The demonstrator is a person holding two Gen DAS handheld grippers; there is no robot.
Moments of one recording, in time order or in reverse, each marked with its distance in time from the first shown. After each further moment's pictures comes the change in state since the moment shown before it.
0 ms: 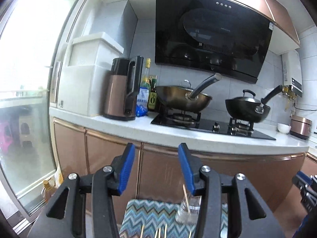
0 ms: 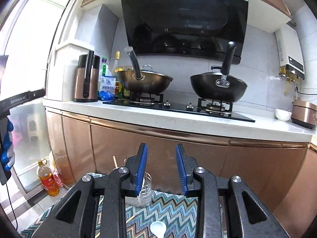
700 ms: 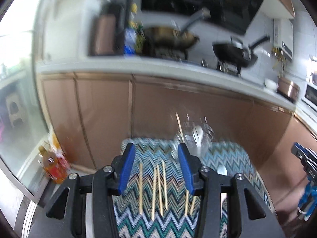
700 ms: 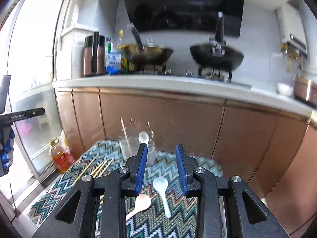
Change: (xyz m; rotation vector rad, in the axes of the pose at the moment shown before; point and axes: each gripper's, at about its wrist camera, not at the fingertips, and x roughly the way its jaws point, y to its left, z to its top) left arm -0.006 0.015 -0.089 0.056 0.416 -0.134; right arm -0.019 -0.029 -0.067 0.049 0.234 0.086
